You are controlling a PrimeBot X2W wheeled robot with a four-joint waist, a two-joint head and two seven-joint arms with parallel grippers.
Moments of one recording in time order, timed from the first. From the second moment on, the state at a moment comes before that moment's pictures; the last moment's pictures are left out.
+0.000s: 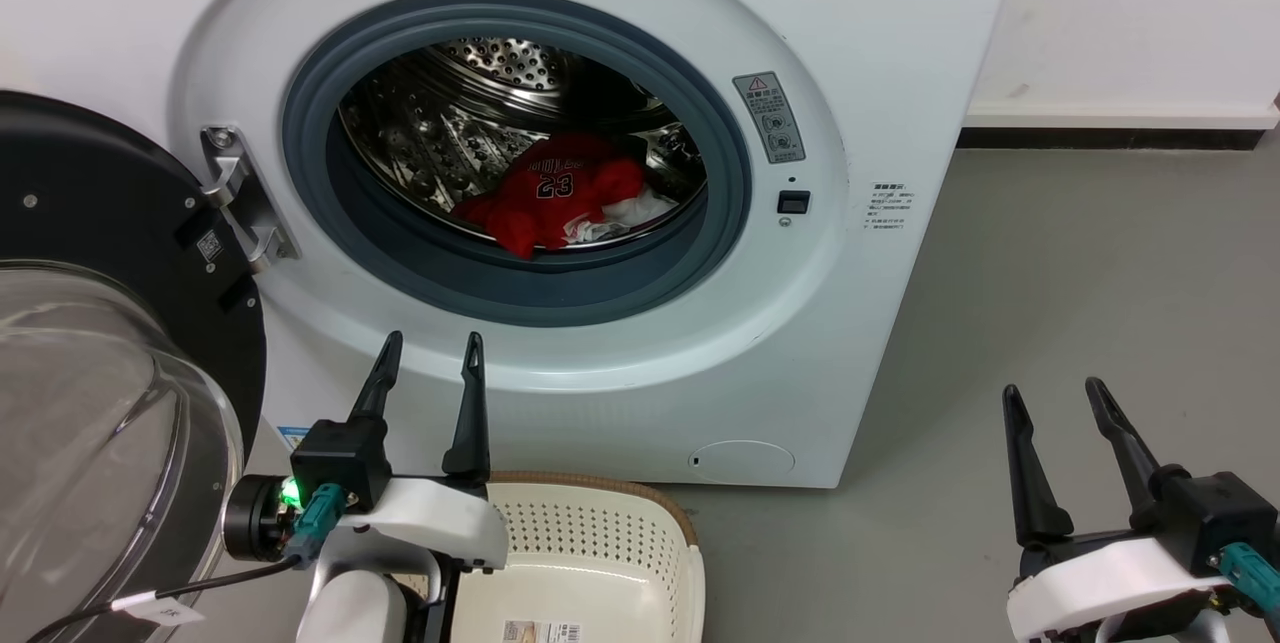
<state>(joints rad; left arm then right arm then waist) -0.17 0.06 -0.11 0.23 -0.15 -0.01 -0.24 0.04 -0.05 -0.03 0.00 0.08 0.13 -0.14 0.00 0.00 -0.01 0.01</state>
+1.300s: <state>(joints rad) -0.38 0.05 -0.12 0.37 -0.06 0.00 -0.26 -0.01 -0.05 -0.04 -0.11 0.01 0.13 -0.14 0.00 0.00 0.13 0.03</state>
